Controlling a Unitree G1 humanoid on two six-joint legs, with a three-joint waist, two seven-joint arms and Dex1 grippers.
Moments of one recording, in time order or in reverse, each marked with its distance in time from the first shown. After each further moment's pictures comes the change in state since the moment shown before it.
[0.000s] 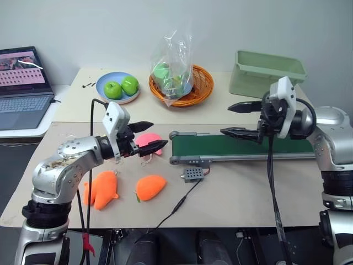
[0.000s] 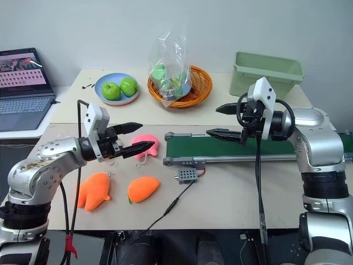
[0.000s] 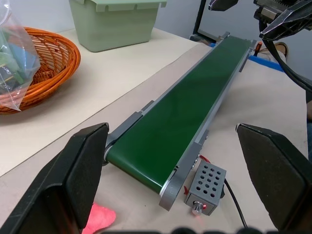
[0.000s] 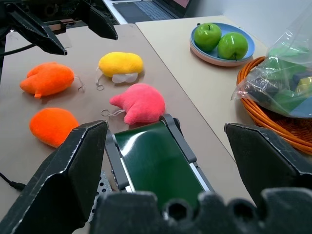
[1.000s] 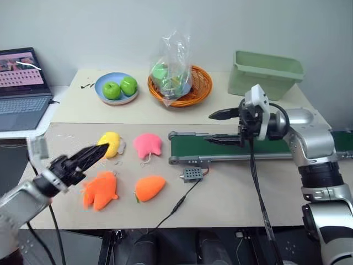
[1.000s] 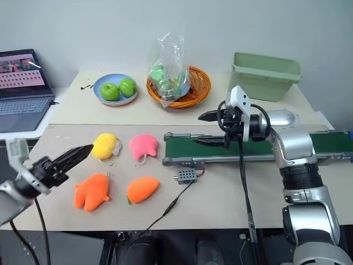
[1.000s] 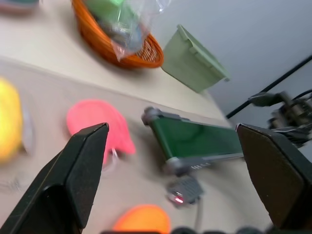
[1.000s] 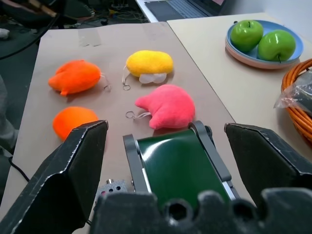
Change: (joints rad) left arm 0.564 -0.007 0.673 0.049 -0.885 0.313 0.404; right arm -0.082 0.113 0.120 0.147 -0.062 -0.080 0.084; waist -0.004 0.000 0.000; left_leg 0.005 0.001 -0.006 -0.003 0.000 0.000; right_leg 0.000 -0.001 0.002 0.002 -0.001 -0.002
